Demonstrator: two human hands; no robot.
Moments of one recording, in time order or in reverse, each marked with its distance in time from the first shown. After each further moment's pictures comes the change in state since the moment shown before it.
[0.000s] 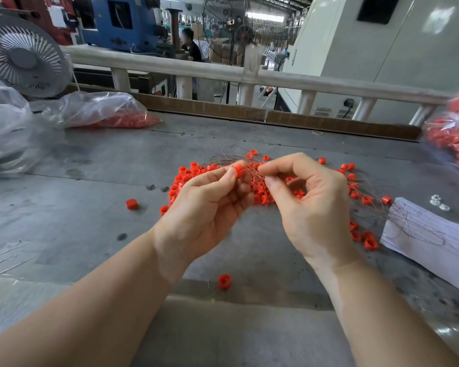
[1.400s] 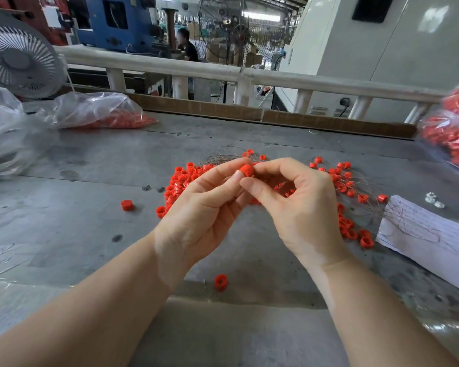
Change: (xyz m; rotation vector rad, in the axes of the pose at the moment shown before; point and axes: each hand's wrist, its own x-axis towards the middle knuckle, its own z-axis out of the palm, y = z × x) left_hand -0.003 -0.005 -0.002 0.042 -0.081 0.068; right_hand -0.001 0.004 0.004 -0.009 -0.027 0.049
